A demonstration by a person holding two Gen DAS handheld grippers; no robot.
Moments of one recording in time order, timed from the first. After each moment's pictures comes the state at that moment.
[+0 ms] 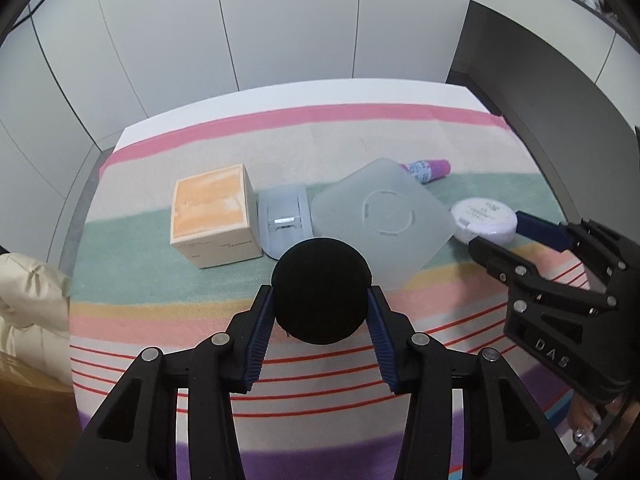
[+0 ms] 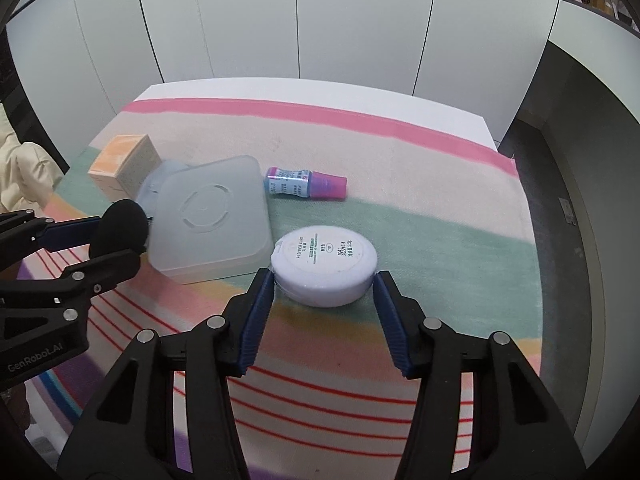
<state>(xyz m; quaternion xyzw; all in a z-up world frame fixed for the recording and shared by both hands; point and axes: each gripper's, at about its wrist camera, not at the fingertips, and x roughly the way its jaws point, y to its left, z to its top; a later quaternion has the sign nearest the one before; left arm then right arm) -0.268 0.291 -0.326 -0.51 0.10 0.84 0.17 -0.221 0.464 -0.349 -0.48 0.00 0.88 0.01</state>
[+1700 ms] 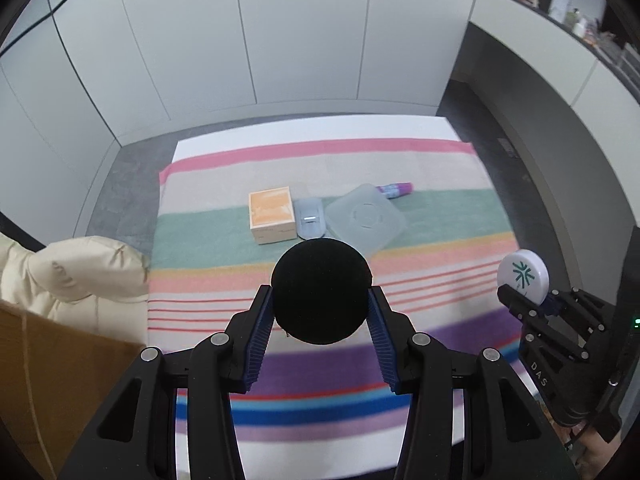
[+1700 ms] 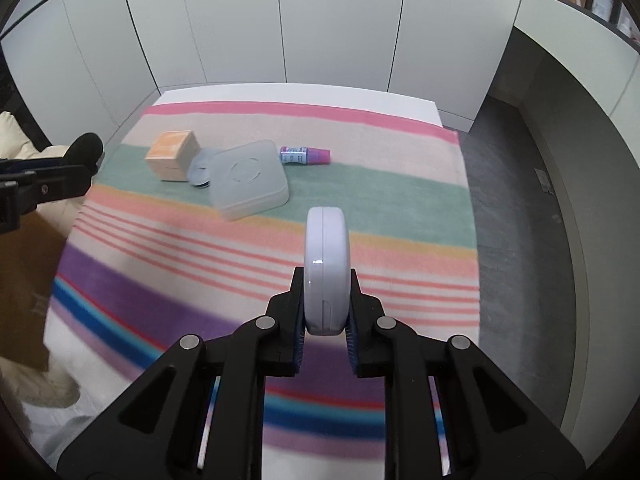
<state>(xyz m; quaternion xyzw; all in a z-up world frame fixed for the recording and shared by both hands) -0.208 0.253 -0.196 -0.52 0.10 0.83 0.16 -0.126 0.454 -0.271 -0.50 0.03 0.87 0.05</state>
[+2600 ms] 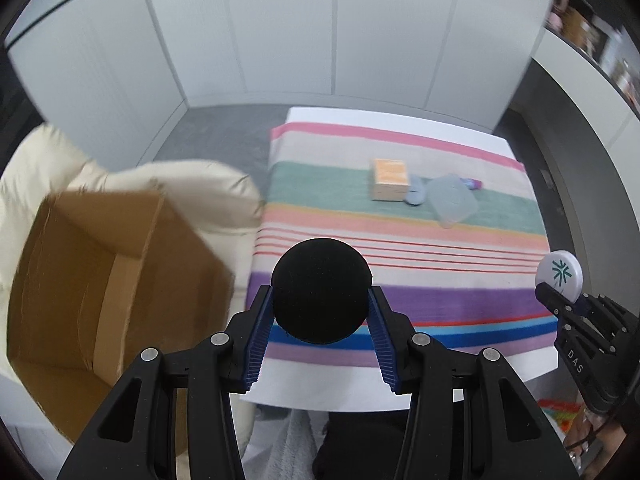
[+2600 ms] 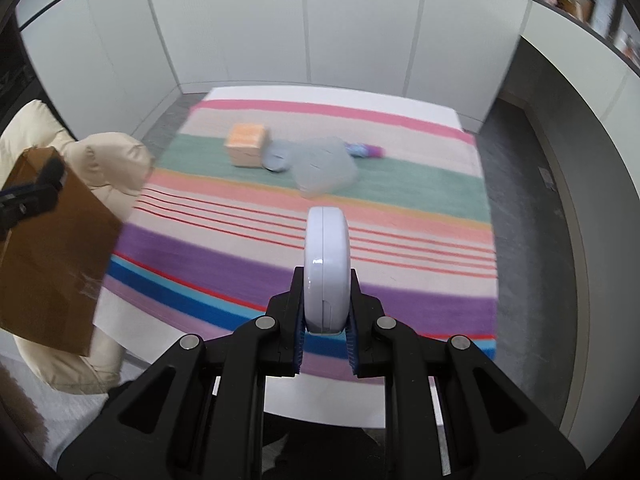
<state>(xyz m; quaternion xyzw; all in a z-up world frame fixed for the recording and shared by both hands) -0.155 0.107 -0.161 -0.53 0.04 0.84 0.05 -0.098 0.361 -0.218 -0.50 0.02 0.87 0.01</state>
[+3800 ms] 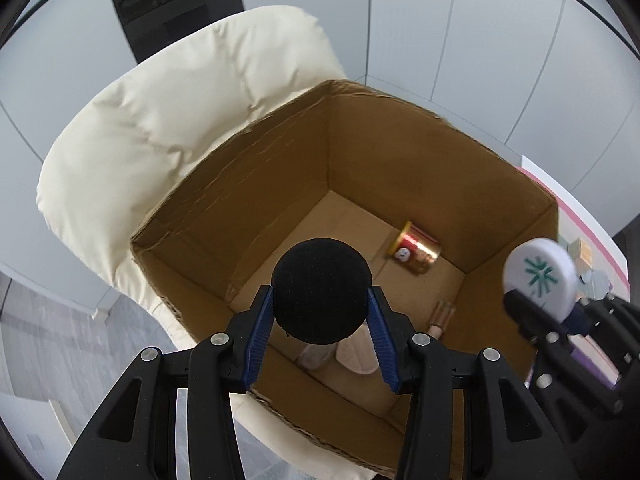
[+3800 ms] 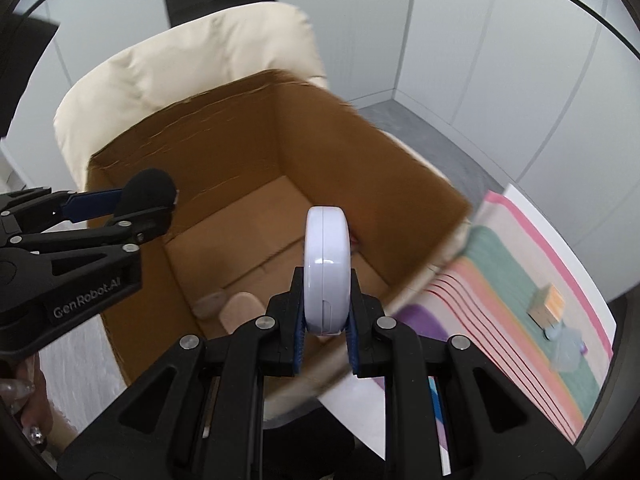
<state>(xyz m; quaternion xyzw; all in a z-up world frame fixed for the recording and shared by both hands) -0.088 -0.190 -0.169 -0.51 -0.09 0.83 -0.19 -0.115 -0.036 -0.187 -0.45 -0.17 0.83 -0.29</state>
